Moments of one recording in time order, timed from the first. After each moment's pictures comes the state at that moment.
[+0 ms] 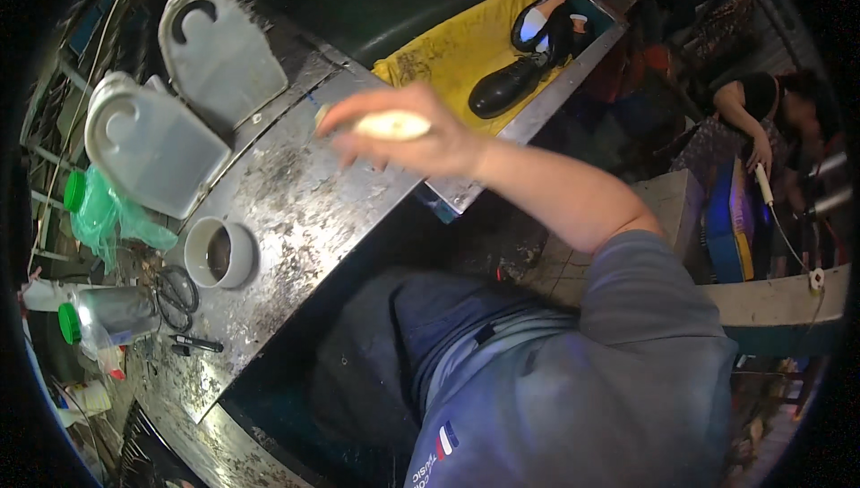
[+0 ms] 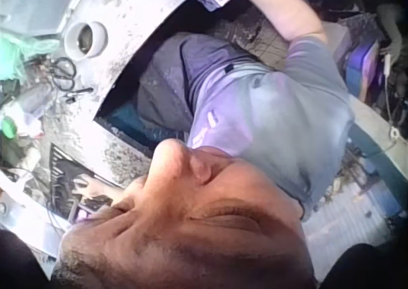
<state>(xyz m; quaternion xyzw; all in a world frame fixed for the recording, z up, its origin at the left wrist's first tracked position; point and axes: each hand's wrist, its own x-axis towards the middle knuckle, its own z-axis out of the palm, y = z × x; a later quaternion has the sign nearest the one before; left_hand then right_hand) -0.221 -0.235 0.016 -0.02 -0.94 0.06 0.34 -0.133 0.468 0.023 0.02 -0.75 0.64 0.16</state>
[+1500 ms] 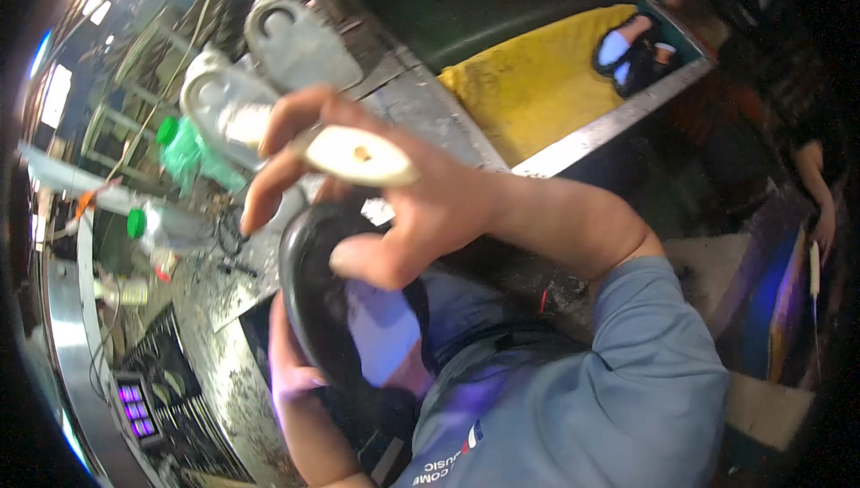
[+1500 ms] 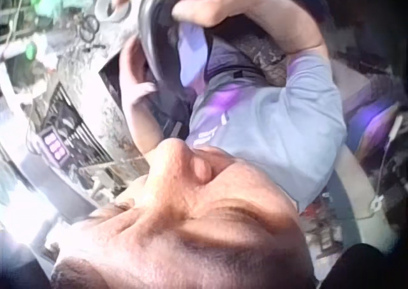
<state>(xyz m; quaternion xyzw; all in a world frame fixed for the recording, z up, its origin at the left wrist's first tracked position) -0.114 0.148 0.039 -0.27 -0.58 -0.71 -0.29 -0.087 0.434 0.107 0.31 -0.59 0.74 0.07</state>
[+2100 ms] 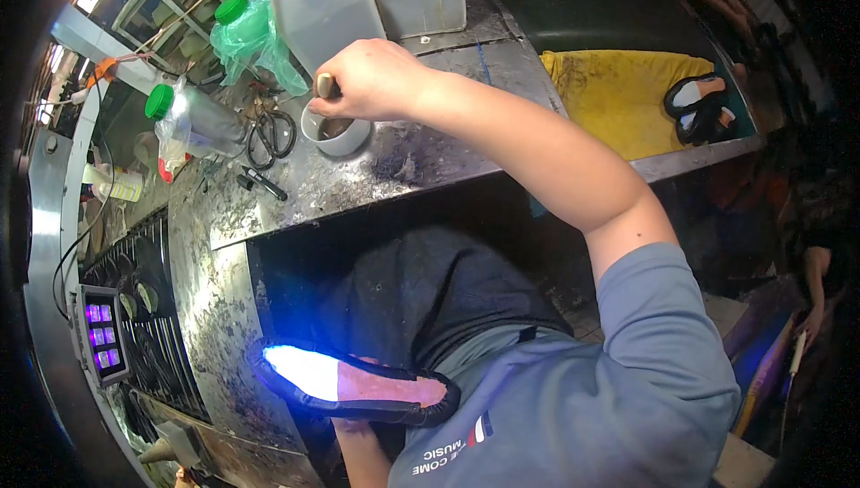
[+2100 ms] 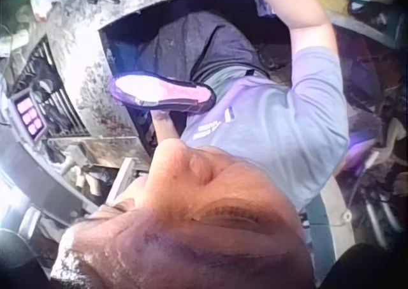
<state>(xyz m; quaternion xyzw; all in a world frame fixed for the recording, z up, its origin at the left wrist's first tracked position) 0.046 0.010 -0.101 0.03 -0.34 -0.92 -0.21 -0.267 0.340 0.053 0.19 -0.93 0.28 0.09</state>
